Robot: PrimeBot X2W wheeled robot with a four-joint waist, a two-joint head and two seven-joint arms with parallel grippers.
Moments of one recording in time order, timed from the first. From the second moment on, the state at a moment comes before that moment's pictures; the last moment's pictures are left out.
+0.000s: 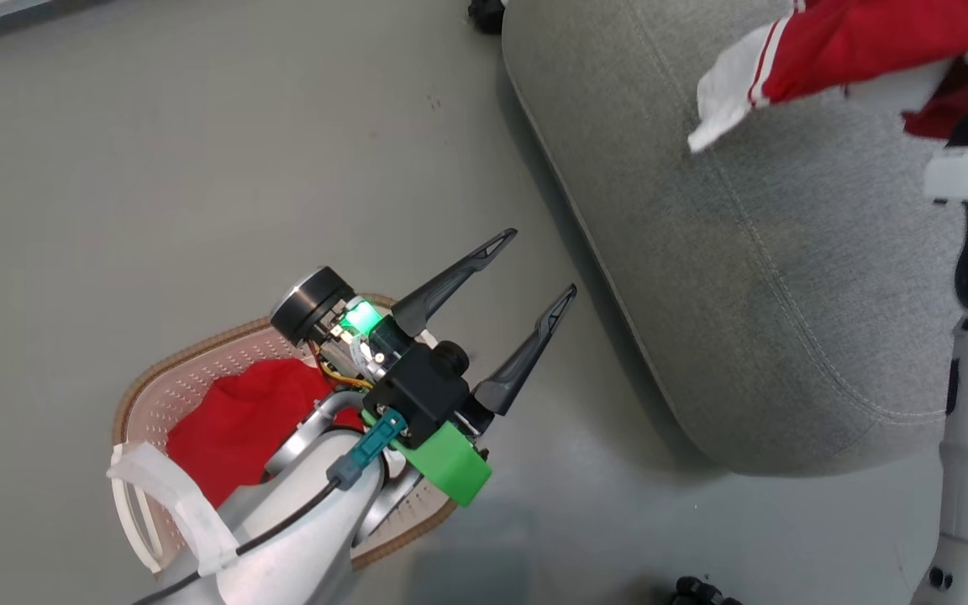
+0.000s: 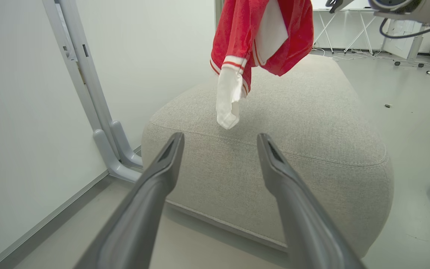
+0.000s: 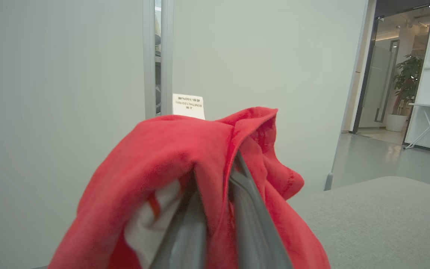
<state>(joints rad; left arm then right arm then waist) -0.53 0.20 -0.73 0.17 -0.15 -0.13 -0.26 -0.65 -0.05 -0.27 0.08 0.12 0.13 -0.26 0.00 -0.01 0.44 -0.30</state>
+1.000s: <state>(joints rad) -0.63 0.32 -0.75 0.07 -0.13 -0.12 -0.21 -1.07 -0.15 -0.62 0.59 -0.09 0.13 -0.26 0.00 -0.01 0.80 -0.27</state>
